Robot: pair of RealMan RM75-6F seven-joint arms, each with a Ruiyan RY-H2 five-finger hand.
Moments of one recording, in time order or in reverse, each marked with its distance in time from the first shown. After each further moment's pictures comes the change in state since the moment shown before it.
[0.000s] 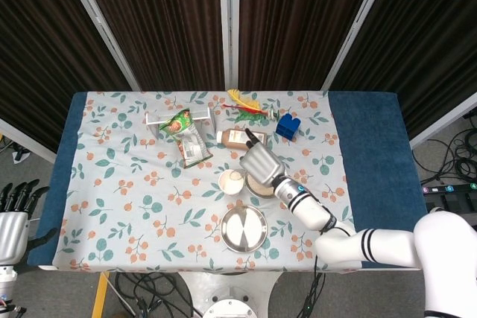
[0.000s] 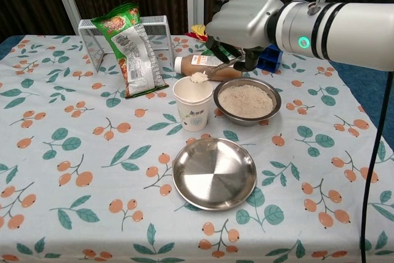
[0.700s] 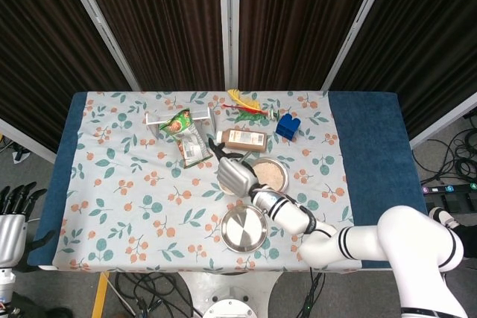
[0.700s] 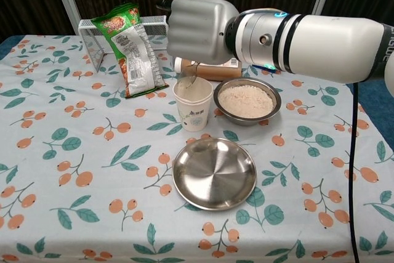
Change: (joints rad) left arm 0.014 -0.016 0.004 0.026 -0.007 0.008 -0.026; right arm 0.145 -0.088 -0.124 0.053 -0.124 0.098 -0.480
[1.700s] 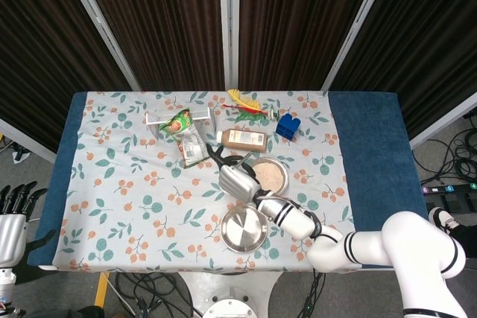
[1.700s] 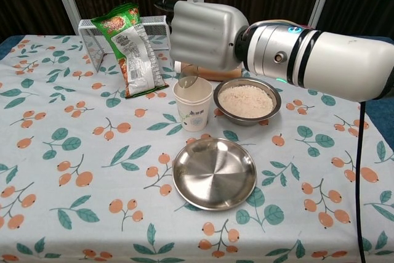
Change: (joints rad) left arm 0.000 0.014 -0.002 -0.029 0.007 0.006 0.029; right arm -0.100 -0.026 0.001 0.044 -0.182 0.065 0.021
